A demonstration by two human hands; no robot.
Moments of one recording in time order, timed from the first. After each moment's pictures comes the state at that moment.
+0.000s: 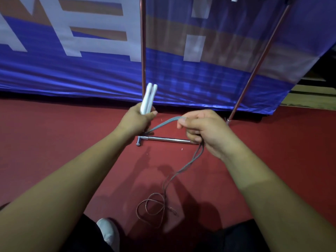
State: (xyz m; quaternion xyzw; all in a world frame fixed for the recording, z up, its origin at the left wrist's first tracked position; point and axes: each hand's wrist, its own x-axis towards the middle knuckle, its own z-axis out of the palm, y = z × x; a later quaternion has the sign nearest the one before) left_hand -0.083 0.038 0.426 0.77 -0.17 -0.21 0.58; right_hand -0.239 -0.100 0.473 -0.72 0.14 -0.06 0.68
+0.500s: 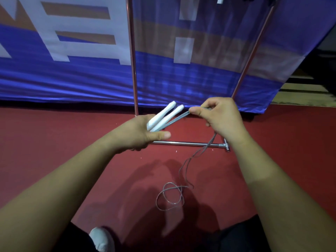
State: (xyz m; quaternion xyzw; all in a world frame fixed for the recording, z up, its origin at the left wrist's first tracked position) left_hand -0.108 0.041 0.452 0.76 -0.36 -0.35 0.42; right_hand -0.236 -0.165 0.469 -0.84 0.23 -0.27 0.41
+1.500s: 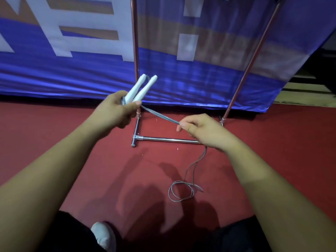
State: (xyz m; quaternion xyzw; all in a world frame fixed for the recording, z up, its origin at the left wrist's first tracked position) left_hand -0.066 0.068 0.461 0.73 -0.26 -0.23 0.59; right_hand -0.235 -0.138 0.448 -0.88 0.12 -0.02 0.46
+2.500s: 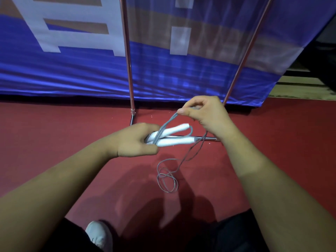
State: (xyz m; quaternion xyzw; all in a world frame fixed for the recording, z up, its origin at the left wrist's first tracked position) left_hand -0.118 0.048 0.437 0.75 -0.54 -0.26 0.28; right_hand -0.231 -0.161 0.451 -0.81 0.18 -0.20 0.52
